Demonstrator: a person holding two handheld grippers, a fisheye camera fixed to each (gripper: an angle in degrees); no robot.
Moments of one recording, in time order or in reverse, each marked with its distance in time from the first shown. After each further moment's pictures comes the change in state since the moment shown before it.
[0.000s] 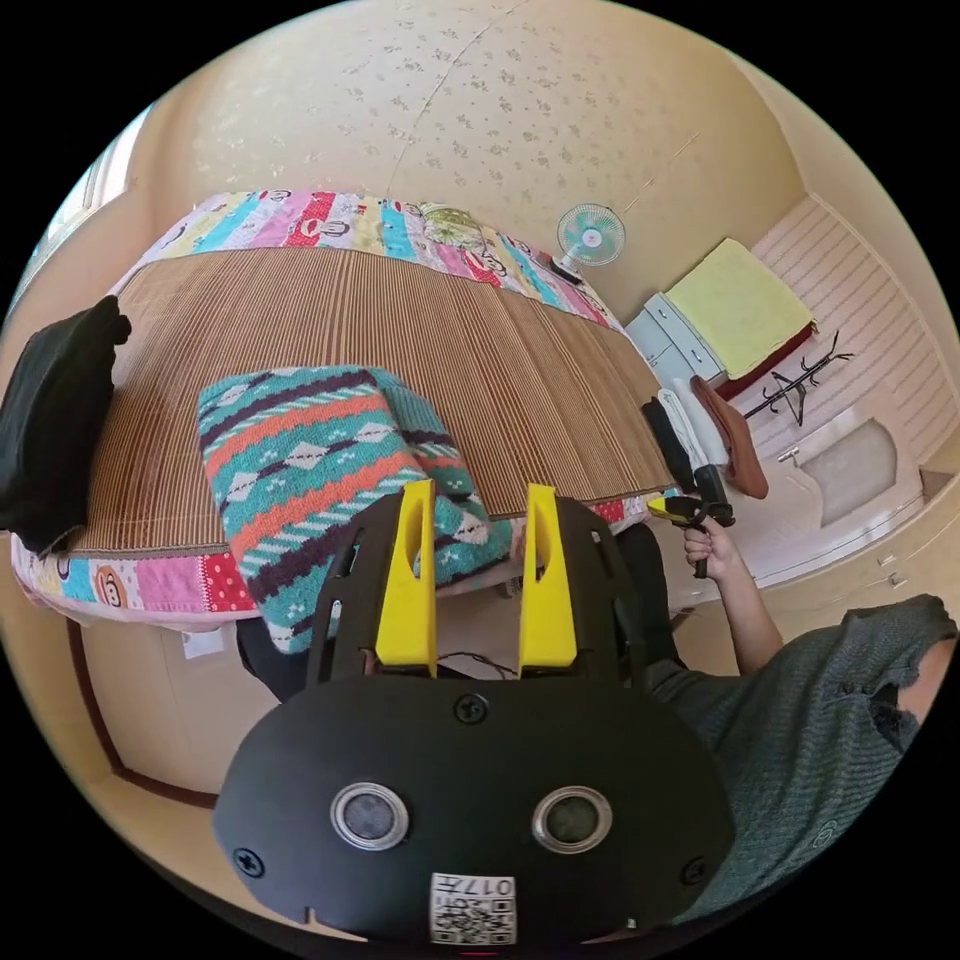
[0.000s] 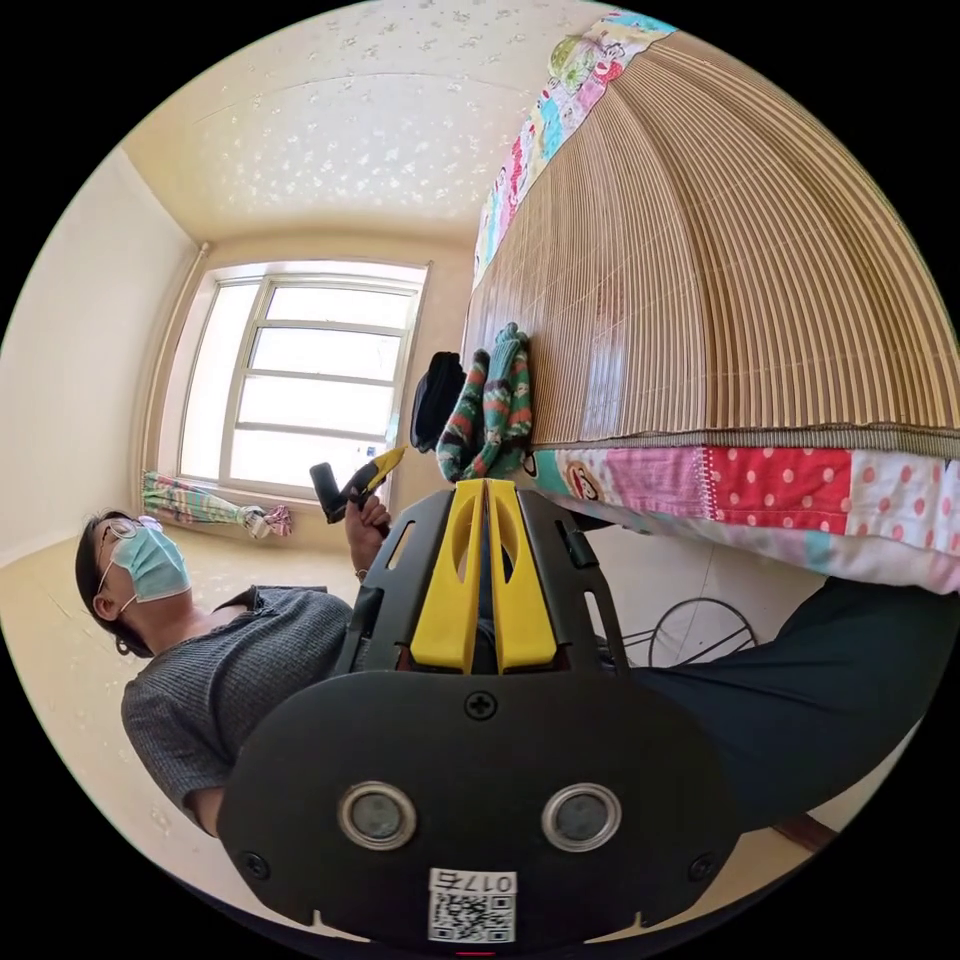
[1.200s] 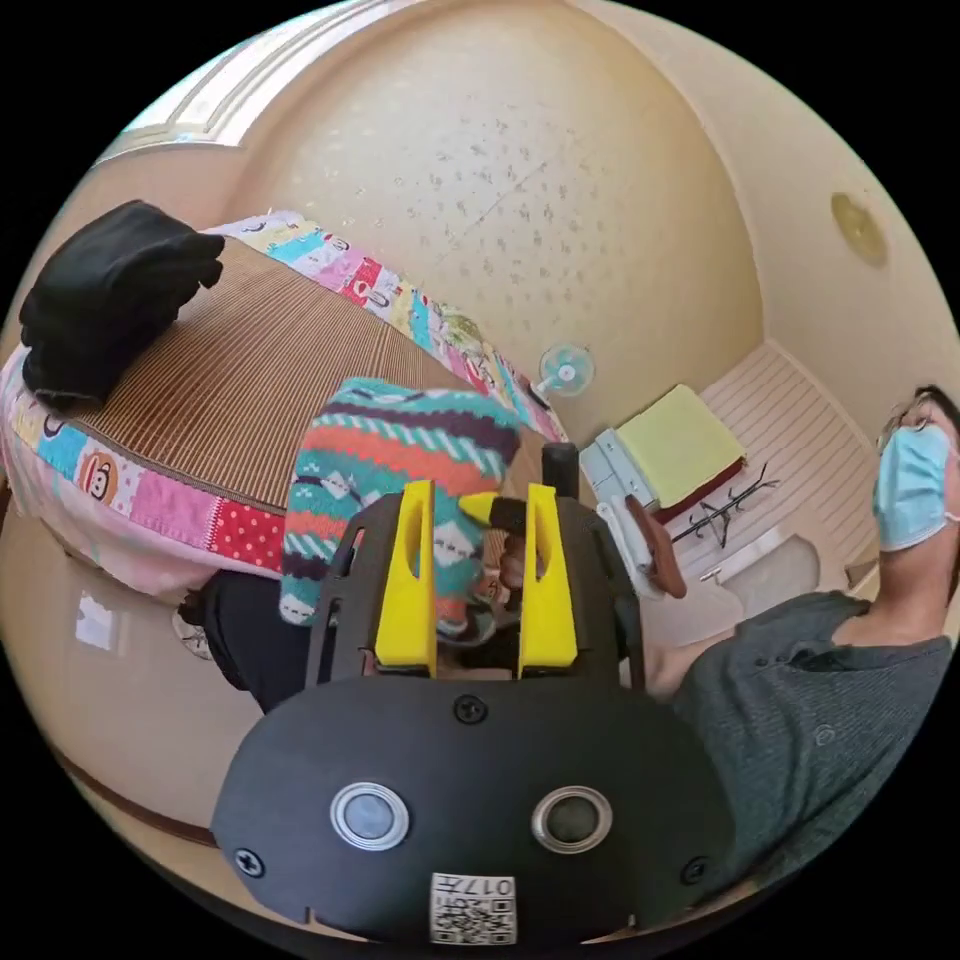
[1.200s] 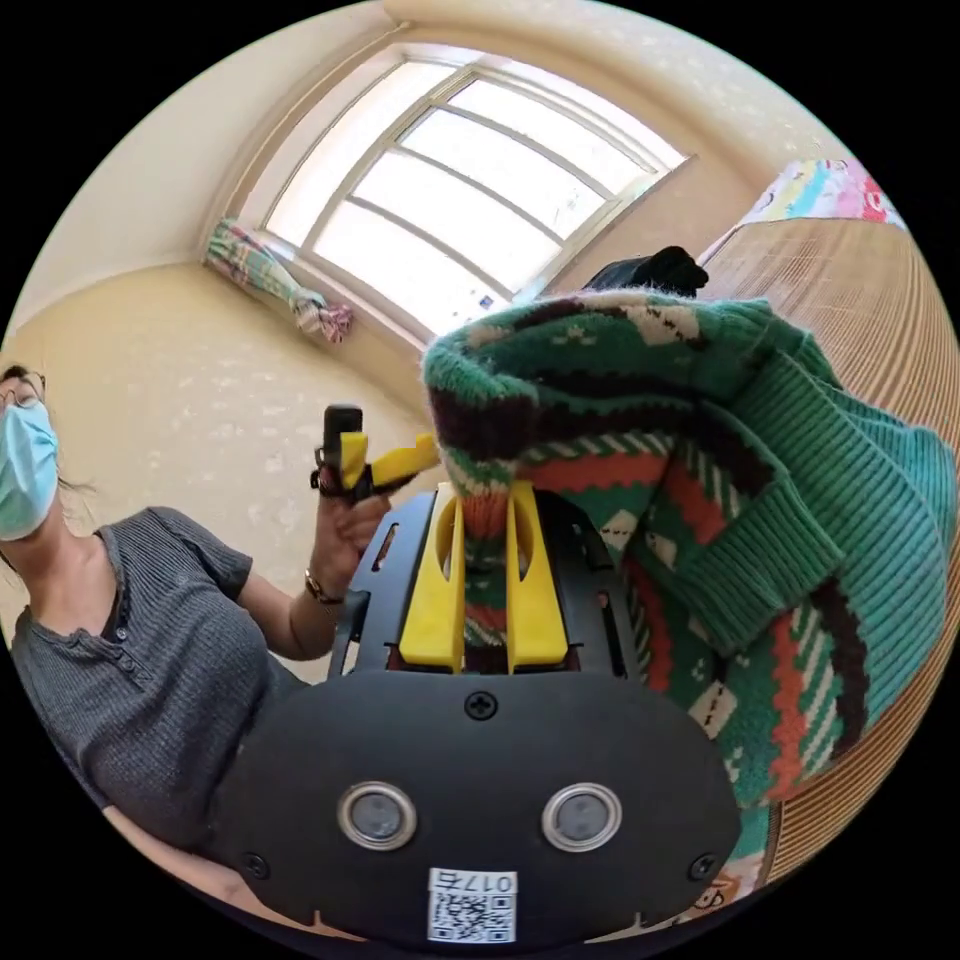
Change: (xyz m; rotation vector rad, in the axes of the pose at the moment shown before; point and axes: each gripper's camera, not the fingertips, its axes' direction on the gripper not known) left arm -0.138 0.129 -0.146 0.365 0.315 -0.316; right arm 0.002 0.003 0.382 -0.488 -0.029 -0.740
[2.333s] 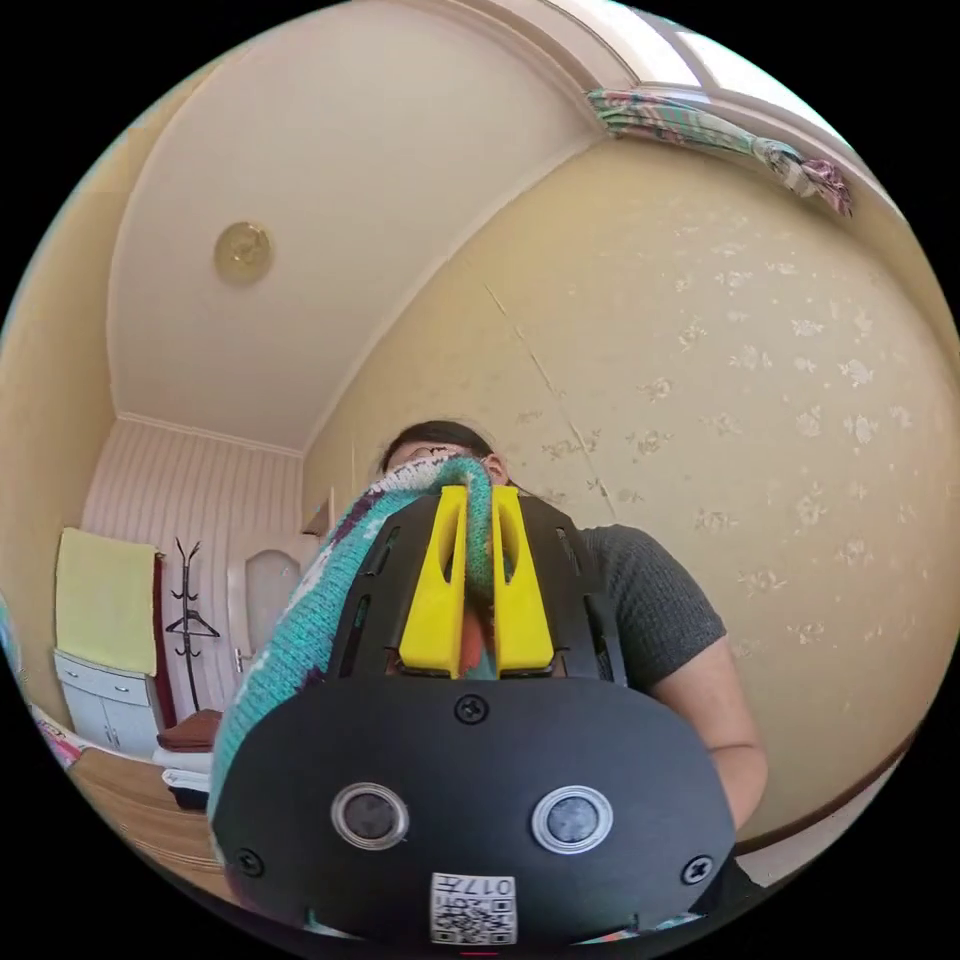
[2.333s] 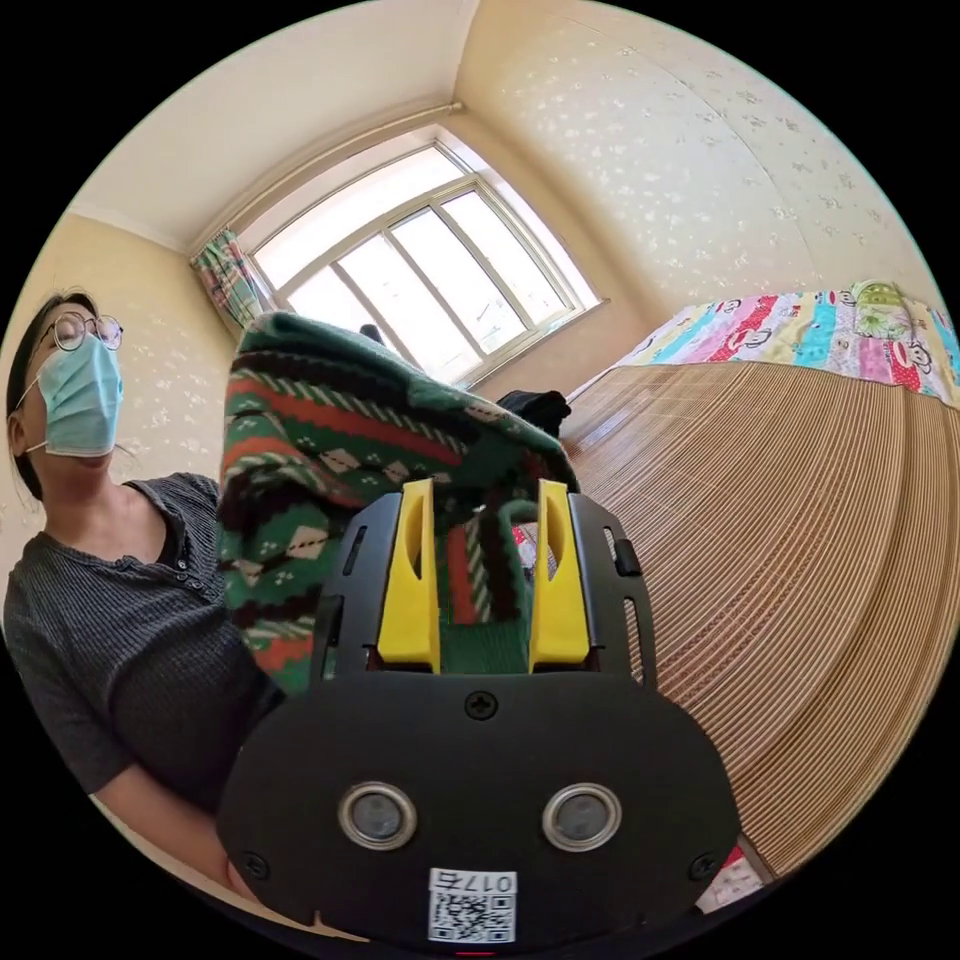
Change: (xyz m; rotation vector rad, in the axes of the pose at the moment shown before) left arm 0.200 -0.128 0.083 0.015 1.955 0.881; right arm -0.046 0.074 -0.137 0.343 0.364 -0.002
